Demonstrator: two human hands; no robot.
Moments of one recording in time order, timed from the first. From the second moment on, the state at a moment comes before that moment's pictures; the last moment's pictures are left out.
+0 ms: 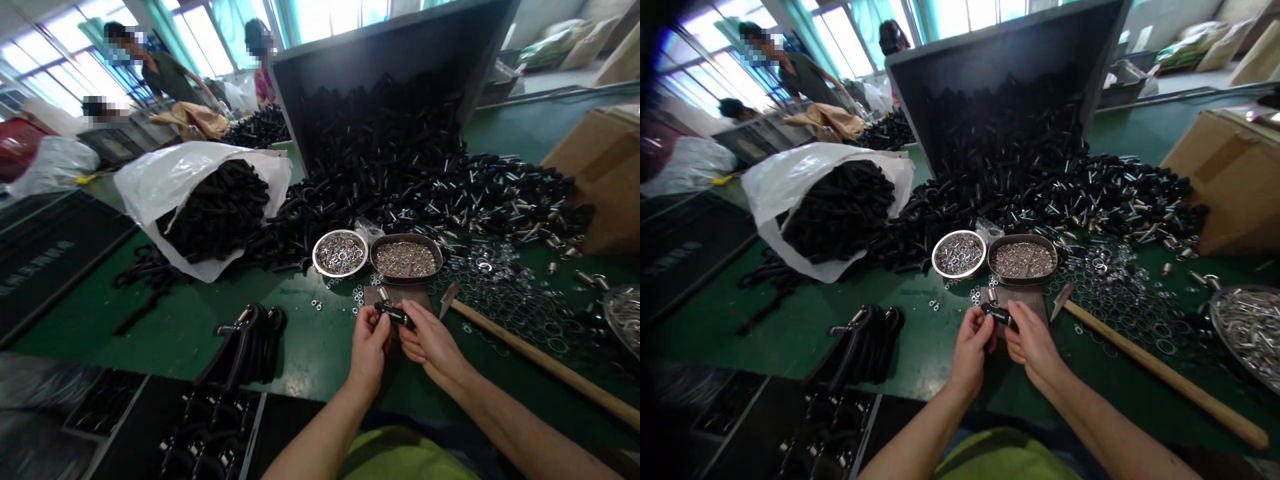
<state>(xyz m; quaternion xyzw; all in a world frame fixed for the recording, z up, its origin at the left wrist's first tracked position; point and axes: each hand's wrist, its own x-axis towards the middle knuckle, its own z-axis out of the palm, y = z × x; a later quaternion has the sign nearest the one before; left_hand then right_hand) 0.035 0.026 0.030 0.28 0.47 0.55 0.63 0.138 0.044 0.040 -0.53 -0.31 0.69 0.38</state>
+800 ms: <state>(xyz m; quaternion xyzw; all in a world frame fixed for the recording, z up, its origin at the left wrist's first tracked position) -0.140 0.254 0.068 0.54 0.78 0.31 -0.06 0.166 0.057 0.029 -0.56 -0.82 0.10 -0.03</state>
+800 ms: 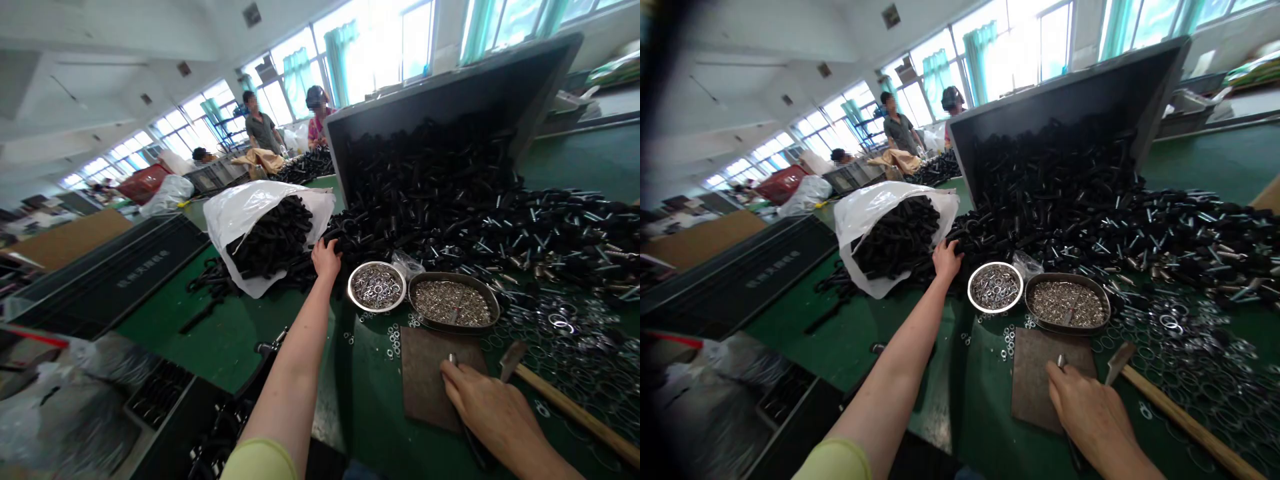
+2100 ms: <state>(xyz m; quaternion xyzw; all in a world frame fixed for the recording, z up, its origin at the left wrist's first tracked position) 0.016 -0.001 0.076 0.27 0.49 0.39 0.73 0.173 0.020 0.080 -0.41 -0.80 0.27 0.33</state>
